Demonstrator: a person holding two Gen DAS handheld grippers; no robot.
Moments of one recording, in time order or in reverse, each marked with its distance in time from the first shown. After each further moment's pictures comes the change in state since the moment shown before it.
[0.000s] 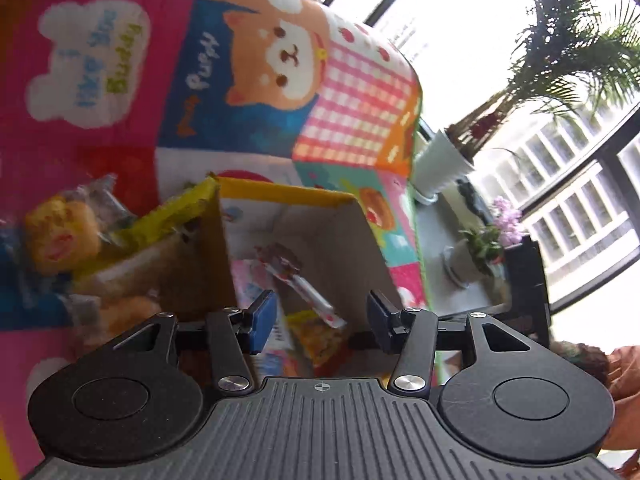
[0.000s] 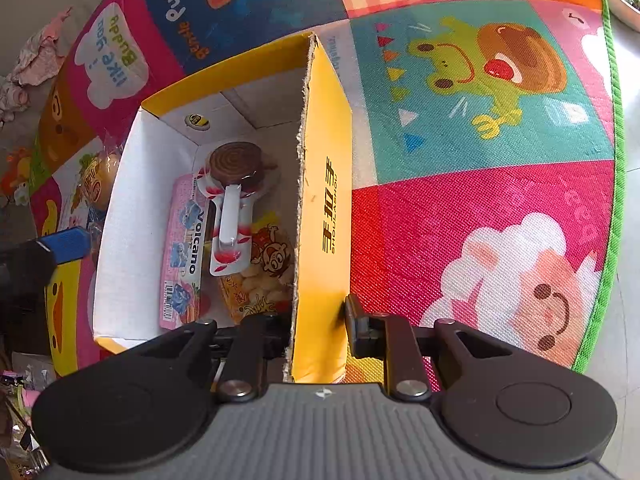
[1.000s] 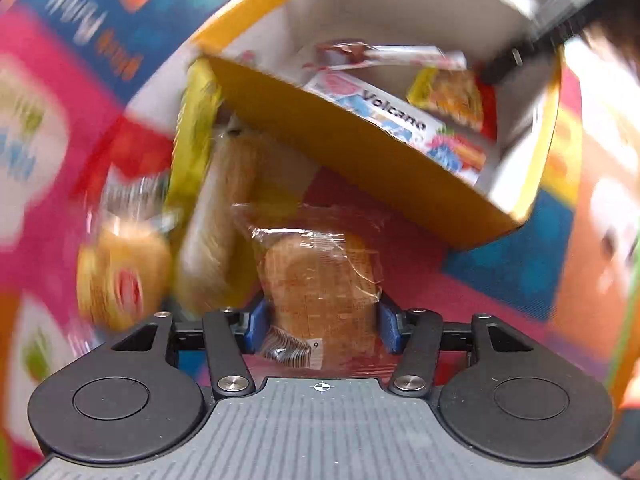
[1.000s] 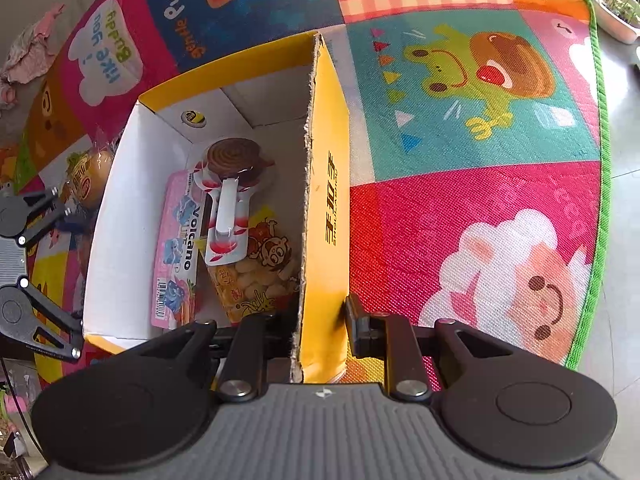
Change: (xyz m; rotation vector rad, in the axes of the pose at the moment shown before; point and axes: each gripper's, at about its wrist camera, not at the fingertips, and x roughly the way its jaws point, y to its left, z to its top) left arm 0.071 0.030 -0.033 0.699 0.552 0.217; right arm -0.002 0.011 -0.009 -0.008 -0.035 -0.070
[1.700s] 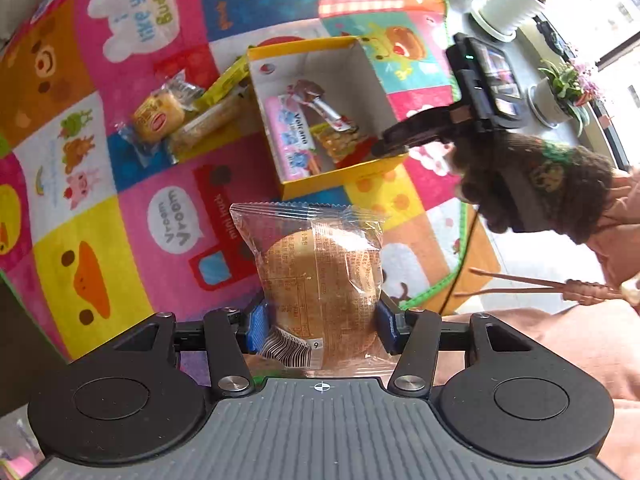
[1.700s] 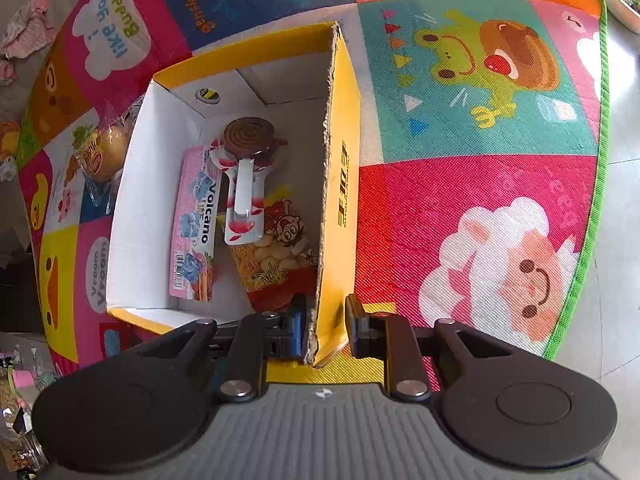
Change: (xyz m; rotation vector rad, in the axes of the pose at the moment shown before) left arm -0.211 -0.102 0.001 -0.575 0.056 -0.086; right arm -0.012 0.007 0.011 -0.005 0.135 0.005
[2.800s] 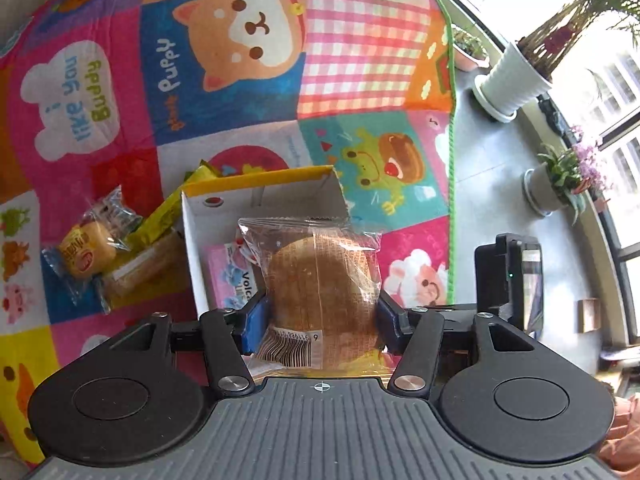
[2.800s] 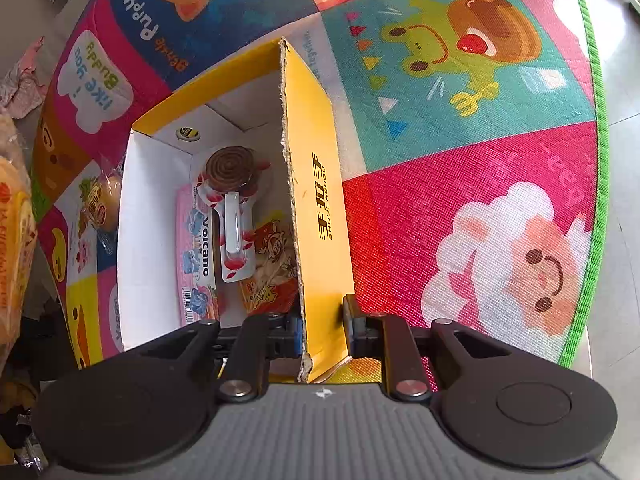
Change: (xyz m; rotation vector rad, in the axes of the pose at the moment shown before) left arm 0.070 -0.027 0.144 -0.087 -0.195 -0.030; right arm 0.004 -0.025 -0.001 0.145 -0.033 0.097
